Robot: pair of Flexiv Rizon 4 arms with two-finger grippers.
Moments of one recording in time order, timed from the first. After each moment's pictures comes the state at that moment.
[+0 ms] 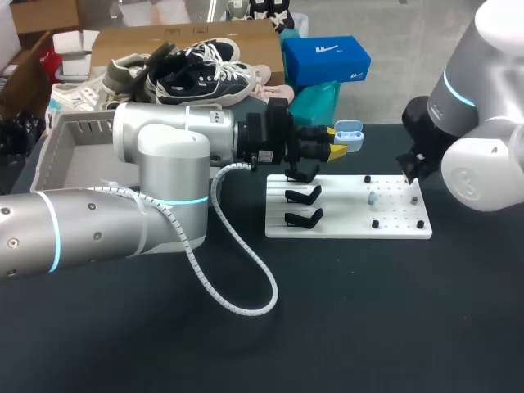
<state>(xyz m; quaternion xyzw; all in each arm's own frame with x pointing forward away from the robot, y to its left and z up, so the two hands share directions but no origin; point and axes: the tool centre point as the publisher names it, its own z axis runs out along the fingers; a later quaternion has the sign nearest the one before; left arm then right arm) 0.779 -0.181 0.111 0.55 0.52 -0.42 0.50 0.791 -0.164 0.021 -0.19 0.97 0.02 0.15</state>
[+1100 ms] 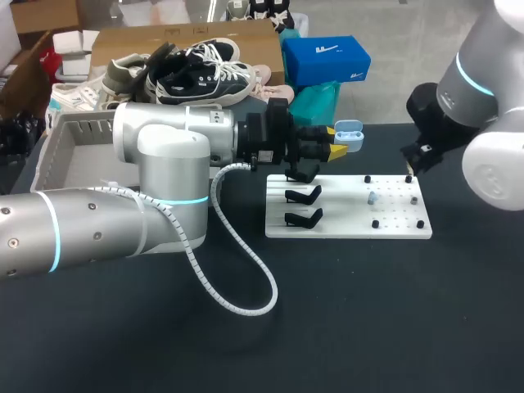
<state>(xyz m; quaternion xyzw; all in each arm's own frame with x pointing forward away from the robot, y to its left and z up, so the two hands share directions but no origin) 0.779 -0.181 0.111 0.55 0.52 -0.42 0.50 0.762 -0.157 0.068 -0.21 0.96 0.03 0.17</state>
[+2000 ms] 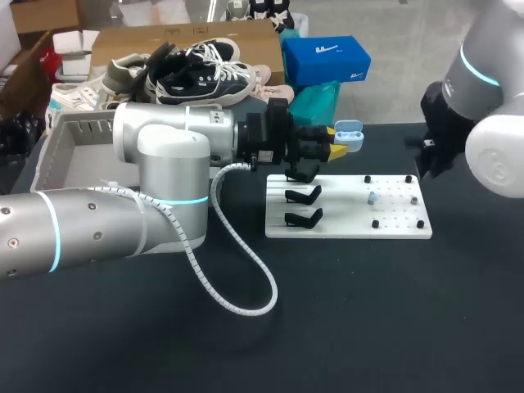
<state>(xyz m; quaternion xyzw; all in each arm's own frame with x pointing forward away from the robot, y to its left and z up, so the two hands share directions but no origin) 0.779 -0.181 0.111 0.55 0.52 -0.42 0.50 0.740 -0.161 0.080 -0.04 0.99 0.04 0.13</state>
